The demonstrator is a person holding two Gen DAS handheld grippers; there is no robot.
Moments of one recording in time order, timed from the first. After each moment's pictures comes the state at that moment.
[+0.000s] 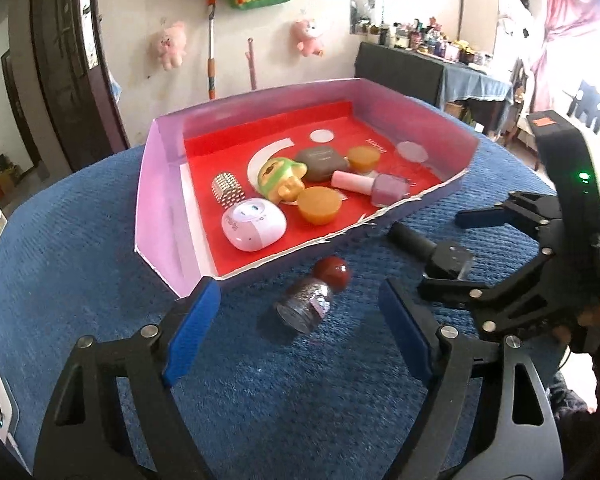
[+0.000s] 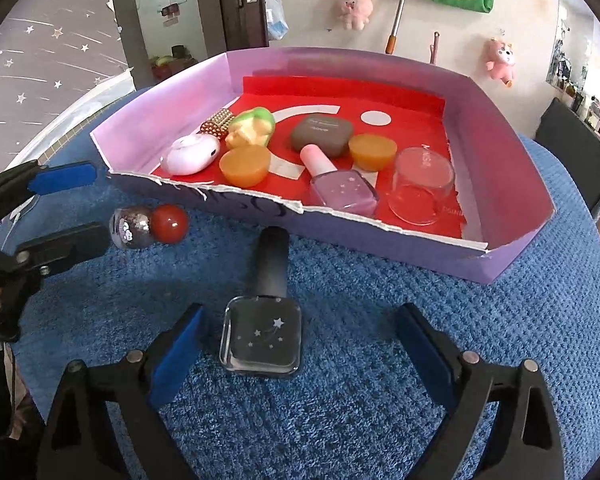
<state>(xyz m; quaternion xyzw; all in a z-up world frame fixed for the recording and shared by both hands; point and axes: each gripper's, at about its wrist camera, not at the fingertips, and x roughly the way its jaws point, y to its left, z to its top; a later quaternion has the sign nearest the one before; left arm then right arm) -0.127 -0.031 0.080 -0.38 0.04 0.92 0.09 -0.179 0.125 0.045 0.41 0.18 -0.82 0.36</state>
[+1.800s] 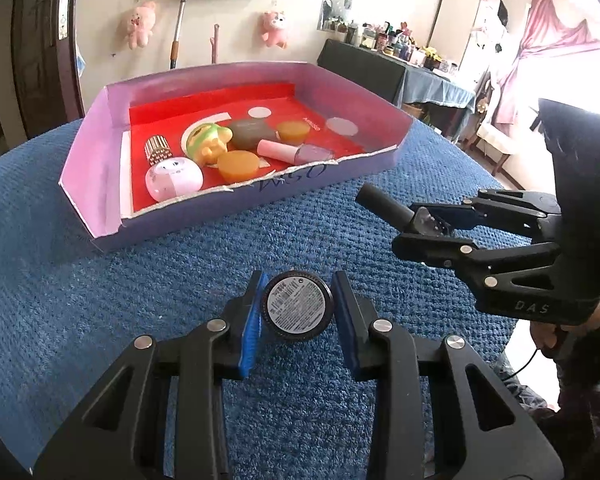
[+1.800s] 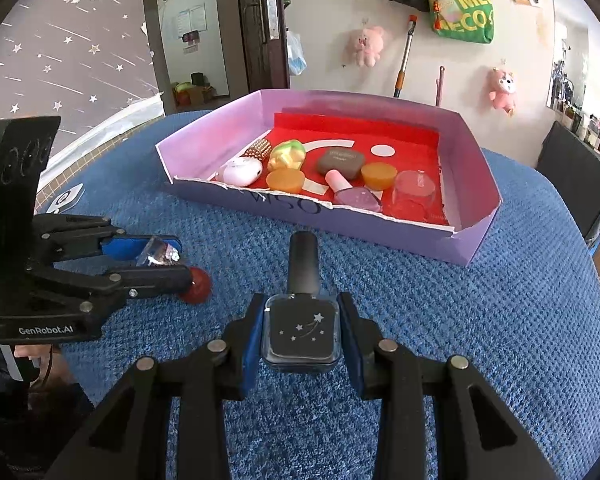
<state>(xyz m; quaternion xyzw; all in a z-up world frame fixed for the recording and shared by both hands) -0.097 -0.006 0.066 -0.39 -0.03 0.91 0.16 -0.129 0.164 0.072 0.35 0.16 -0.83 0.40</state>
